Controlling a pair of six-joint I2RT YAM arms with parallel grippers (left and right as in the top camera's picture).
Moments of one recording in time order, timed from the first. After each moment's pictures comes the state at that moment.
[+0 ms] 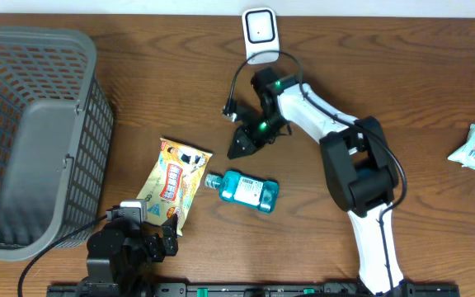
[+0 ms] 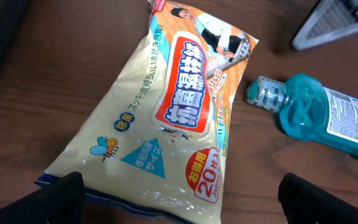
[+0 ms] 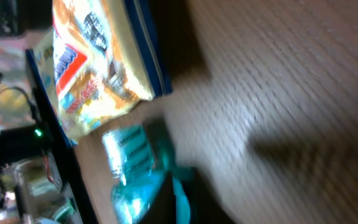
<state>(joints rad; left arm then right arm) -0.05 0.00 0.26 -0.95 0.17 -0.17 0.47 2.31 1.74 -1.02 -0.81 -0.29</state>
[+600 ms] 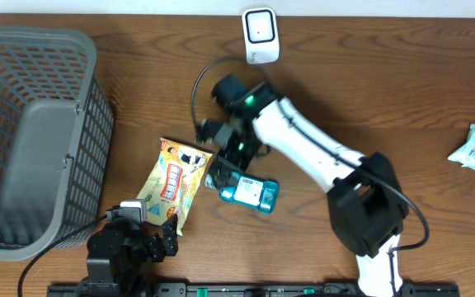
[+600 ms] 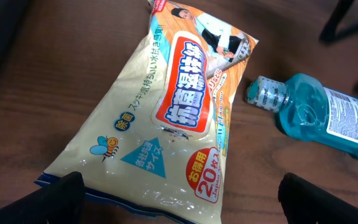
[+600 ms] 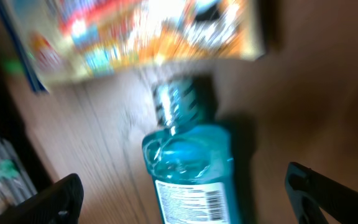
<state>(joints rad) -0.05 0.00 0.26 -0.95 0.17 -0.17 0.71 2.09 1.70 -1.14 -0.37 -0.37</state>
